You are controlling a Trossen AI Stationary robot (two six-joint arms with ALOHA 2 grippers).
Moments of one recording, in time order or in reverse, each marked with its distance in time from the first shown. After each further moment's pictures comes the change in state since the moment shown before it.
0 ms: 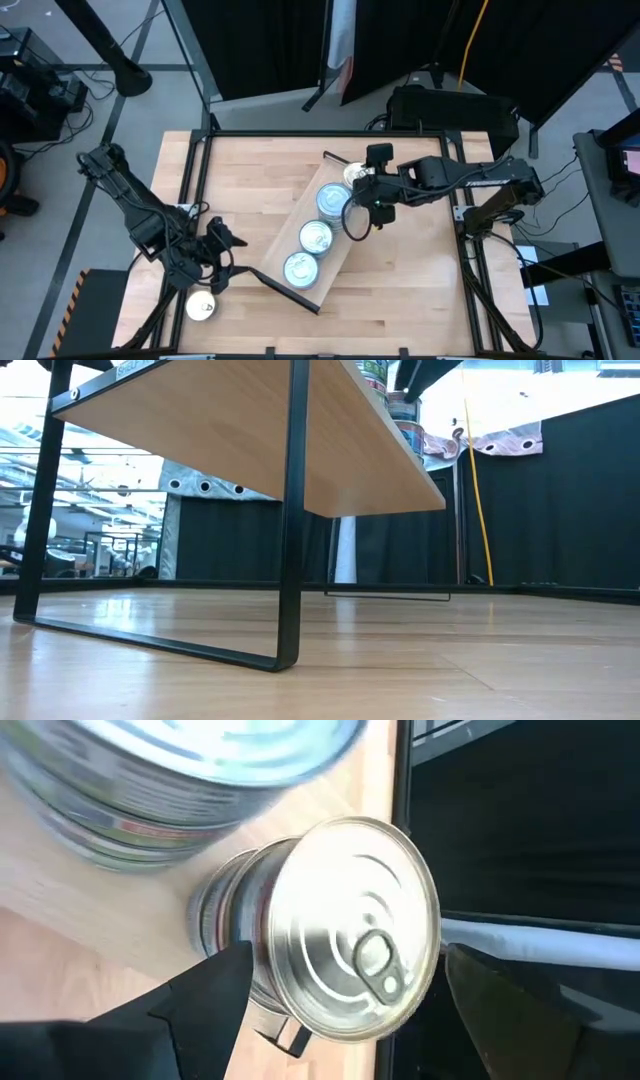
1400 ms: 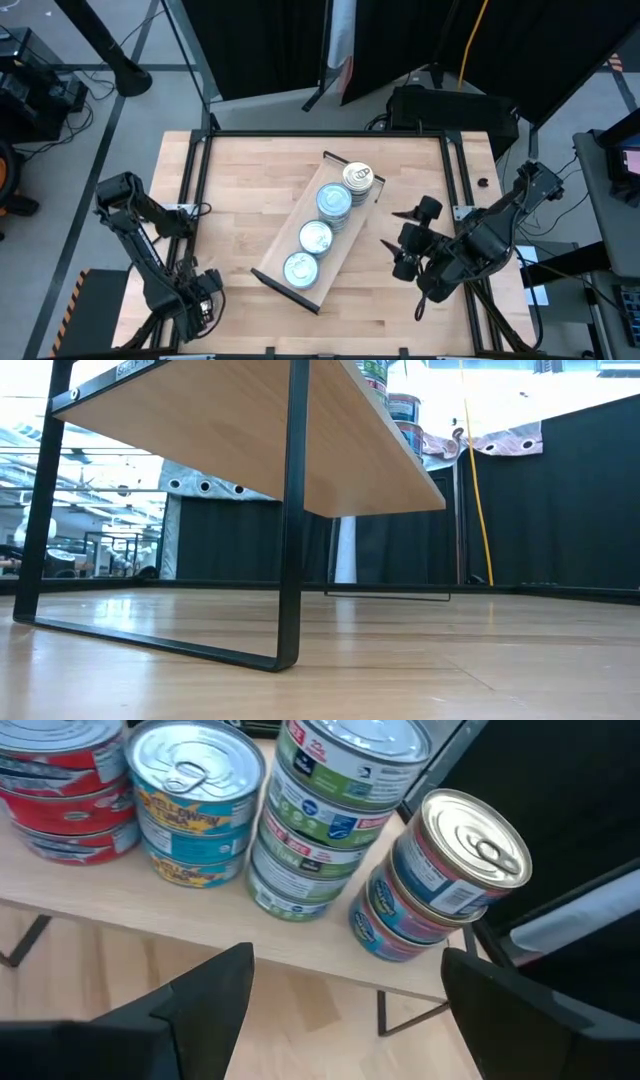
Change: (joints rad) left arm -0.295 0.475 -0.023 -0.295 0.576 -0.536; right arm 0.560 -0.152 -0.246 -0.014 0.353 0.995
